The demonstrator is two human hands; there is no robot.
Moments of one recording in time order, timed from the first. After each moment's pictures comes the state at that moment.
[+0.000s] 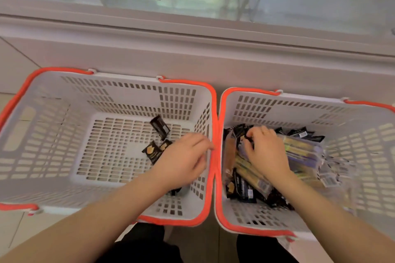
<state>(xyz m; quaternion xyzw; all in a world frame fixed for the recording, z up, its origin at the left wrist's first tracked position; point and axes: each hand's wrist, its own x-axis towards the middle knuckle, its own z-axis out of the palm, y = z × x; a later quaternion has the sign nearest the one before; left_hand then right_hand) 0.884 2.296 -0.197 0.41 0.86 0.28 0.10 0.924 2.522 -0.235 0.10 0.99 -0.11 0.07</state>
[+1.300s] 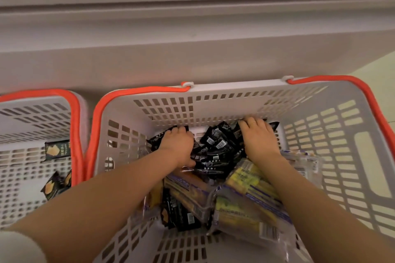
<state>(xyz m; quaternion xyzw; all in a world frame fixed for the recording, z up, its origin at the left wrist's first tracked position) 0.827 2.550 -0.362 0.37 0.86 -0.11 0.33 0.918 2.737 -0.358 0.13 0.96 0.00 0.23</state>
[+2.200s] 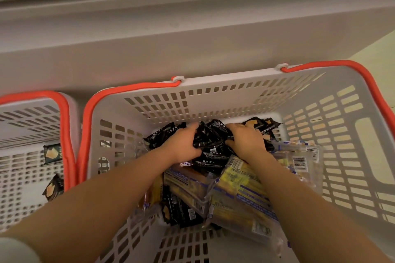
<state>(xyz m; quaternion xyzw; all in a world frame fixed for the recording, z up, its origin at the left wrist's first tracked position) 0.833 2.556 -0.371 0.29 0.83 0.19 0.43 0.920 2.724 -0.376 0.20 0.93 -0.14 0.29</state>
